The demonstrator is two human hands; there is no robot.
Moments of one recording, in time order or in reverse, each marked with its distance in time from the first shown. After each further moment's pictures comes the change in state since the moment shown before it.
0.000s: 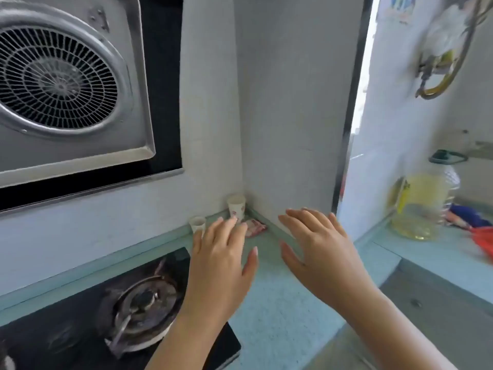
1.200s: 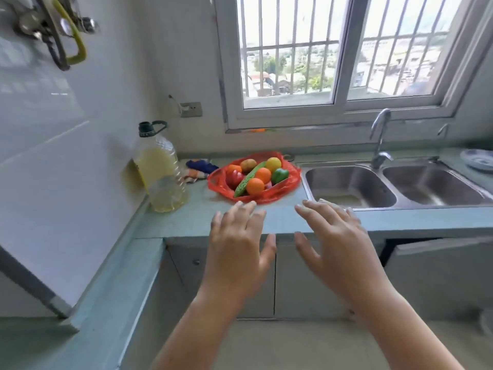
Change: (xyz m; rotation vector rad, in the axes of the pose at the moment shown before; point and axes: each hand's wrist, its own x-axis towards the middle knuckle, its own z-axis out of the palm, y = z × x) left_hand 0.020 0.469 0.126 -0.711 -0.161 0.776; right_hand -0.249 0.305 -0.198 -0.586 0.127 0.796
